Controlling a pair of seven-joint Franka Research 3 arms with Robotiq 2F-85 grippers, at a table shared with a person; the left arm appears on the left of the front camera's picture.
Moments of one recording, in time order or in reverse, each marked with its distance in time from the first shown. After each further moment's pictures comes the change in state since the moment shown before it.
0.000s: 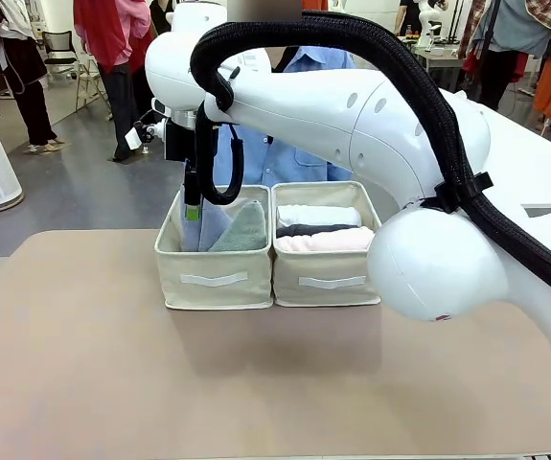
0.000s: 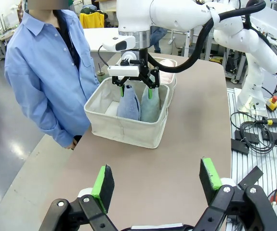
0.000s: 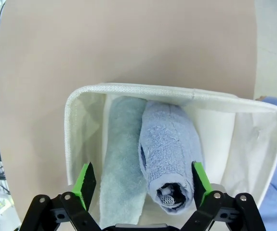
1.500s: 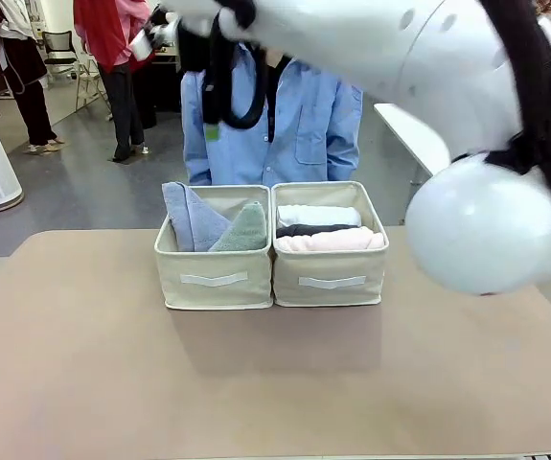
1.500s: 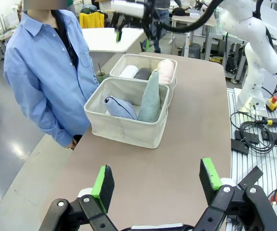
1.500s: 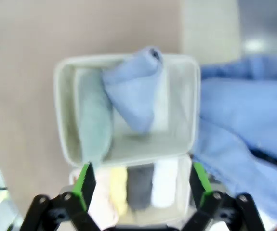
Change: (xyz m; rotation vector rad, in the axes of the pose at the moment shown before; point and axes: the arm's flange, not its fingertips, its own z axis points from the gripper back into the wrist) left arm 0.000 0.000 0.000 0.000 0.000 0.000; right arm -0.032 0.026 0.171 -0.294 0.055 -0.108
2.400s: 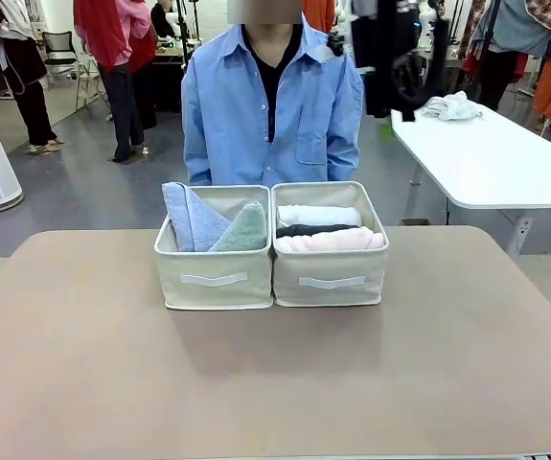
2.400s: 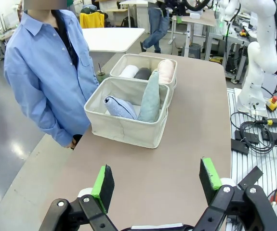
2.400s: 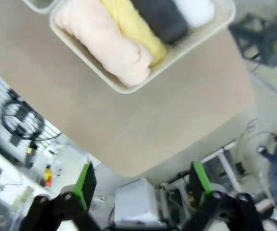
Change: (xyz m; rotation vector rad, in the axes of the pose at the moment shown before) left arm 0.000 0.000 0.000 0.000 0.000 0.001; right arm -0.251 0.017 0.035 0.184 0.420 -0.618
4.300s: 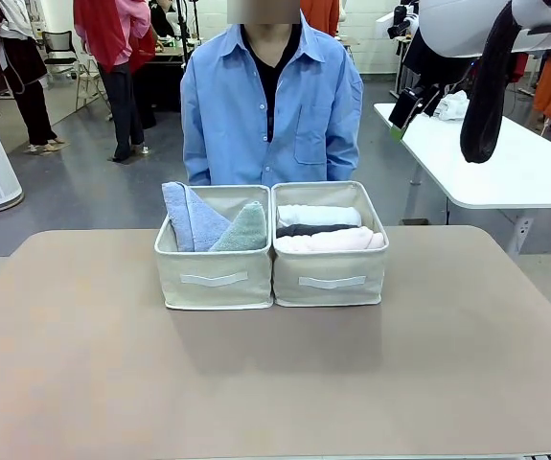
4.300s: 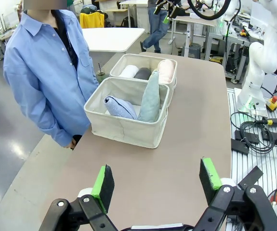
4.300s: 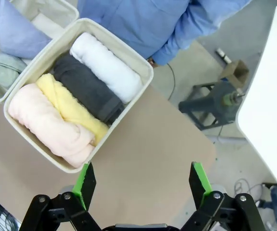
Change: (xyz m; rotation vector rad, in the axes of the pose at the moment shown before) left arm 0.000 0.000 0.000 0.000 0.000 0.000; right arm -0.060 -0.033 -0.040 -0.202 -0.595 -0.174
